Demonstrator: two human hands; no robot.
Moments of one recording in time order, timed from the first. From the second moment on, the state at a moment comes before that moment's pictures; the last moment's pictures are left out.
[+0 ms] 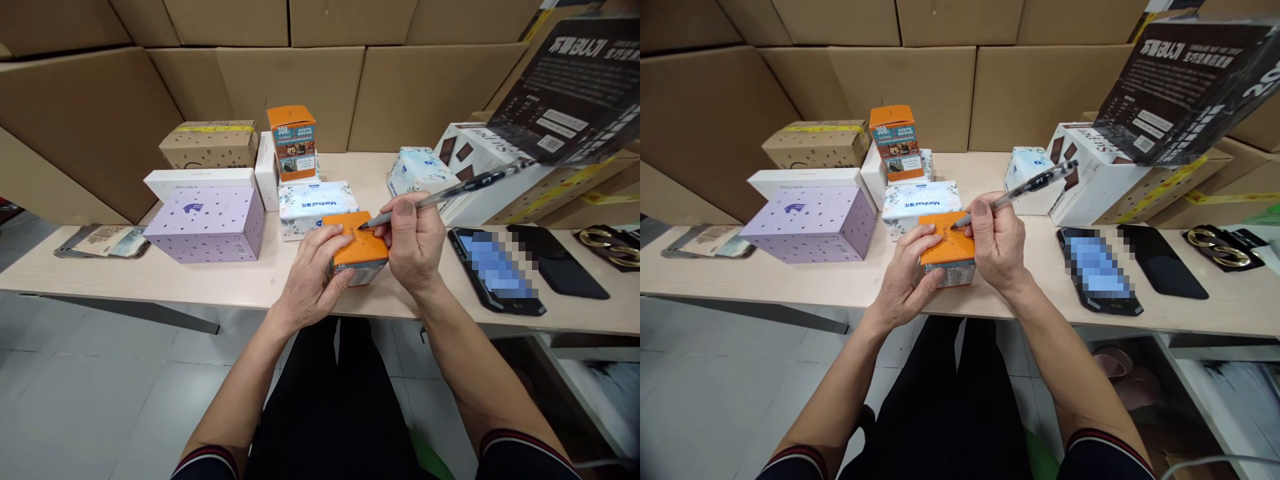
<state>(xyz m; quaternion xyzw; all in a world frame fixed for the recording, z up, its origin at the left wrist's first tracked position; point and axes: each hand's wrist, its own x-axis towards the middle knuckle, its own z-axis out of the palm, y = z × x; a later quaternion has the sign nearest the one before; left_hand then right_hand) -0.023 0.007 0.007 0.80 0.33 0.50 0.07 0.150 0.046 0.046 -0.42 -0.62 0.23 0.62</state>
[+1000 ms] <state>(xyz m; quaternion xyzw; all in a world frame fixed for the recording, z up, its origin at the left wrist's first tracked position) -0.023 0.008 0.004 0.80 0.33 0.50 0.05 0.150 0.049 0.049 -0.37 -0.60 0.25 0.66</state>
